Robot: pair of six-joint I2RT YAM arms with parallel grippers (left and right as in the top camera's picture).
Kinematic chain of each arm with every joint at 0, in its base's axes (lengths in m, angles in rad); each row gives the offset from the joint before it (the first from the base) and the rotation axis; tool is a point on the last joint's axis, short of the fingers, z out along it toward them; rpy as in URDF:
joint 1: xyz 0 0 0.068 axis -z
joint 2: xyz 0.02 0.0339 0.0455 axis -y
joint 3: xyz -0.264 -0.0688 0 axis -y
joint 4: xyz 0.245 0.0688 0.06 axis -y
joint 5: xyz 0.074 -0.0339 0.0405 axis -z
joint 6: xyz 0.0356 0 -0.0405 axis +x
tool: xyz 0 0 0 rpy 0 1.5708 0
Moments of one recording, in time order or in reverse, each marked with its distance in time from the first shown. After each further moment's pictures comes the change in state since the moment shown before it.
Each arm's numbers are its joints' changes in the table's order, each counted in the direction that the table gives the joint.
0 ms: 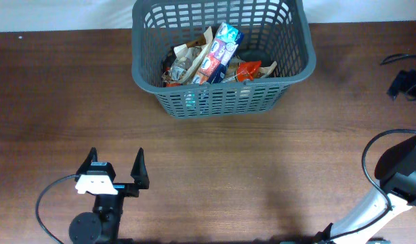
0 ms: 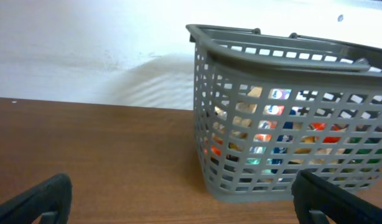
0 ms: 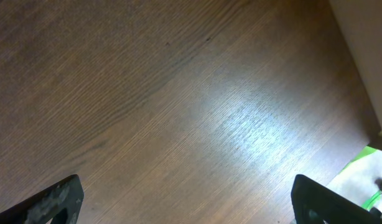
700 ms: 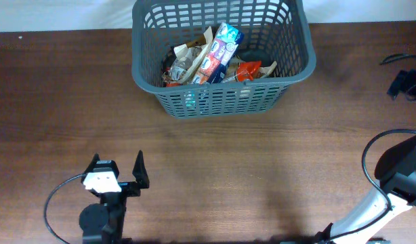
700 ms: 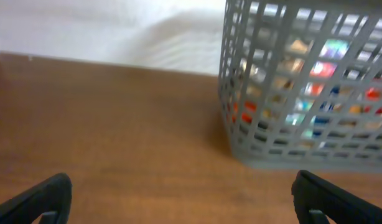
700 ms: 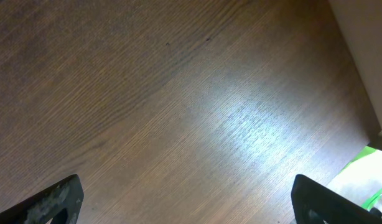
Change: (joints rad) left arm -0.051 0.031 -0.158 0.005 -0.019 0.004; right arm 0.000 0.000 0.000 0.000 0.000 0.001
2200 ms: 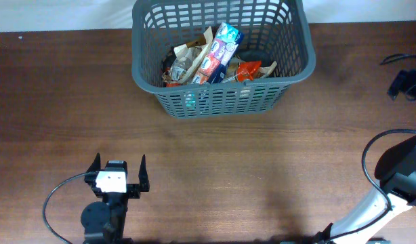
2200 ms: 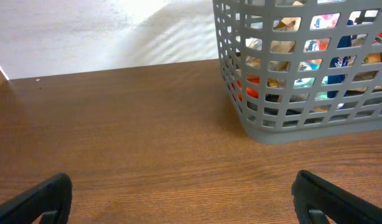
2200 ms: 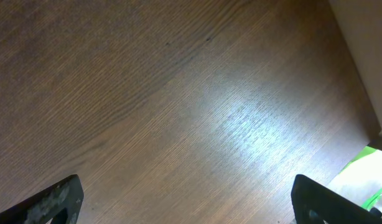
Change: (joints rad) left arm 0.000 0.000 -0.019 -0.011 0.013 0.210; right arm 0.000 0.000 0.000 0.000 0.000 0.000
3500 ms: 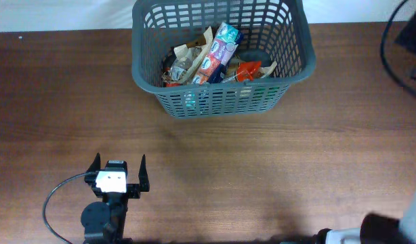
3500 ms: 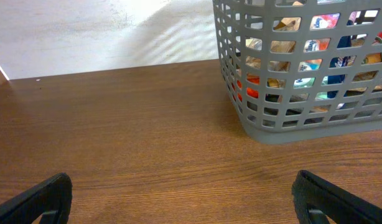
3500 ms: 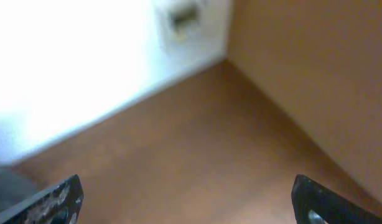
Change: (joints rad) left arm 0.000 0.000 0.000 0.000 0.000 0.000; right arm -0.233 0.492 -0.010 0.362 -0.070 0.003
